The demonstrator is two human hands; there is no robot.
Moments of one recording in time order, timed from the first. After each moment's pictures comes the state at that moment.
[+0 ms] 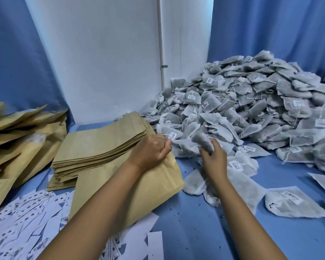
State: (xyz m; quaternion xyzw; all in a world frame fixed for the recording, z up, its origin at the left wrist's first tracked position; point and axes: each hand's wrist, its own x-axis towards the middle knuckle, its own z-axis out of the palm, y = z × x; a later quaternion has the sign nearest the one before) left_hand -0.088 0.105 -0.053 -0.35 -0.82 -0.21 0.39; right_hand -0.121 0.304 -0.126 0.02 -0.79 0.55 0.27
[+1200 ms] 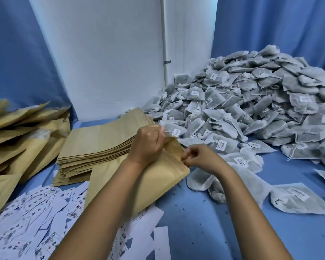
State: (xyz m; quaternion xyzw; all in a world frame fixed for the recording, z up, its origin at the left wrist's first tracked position) left_hand -0.078 0.095 -0.043 -0.31 -0.79 -0.26 0.46; right_hand -0.088 0.277 -0.074 0.16 -0.85 0.50 -0.08
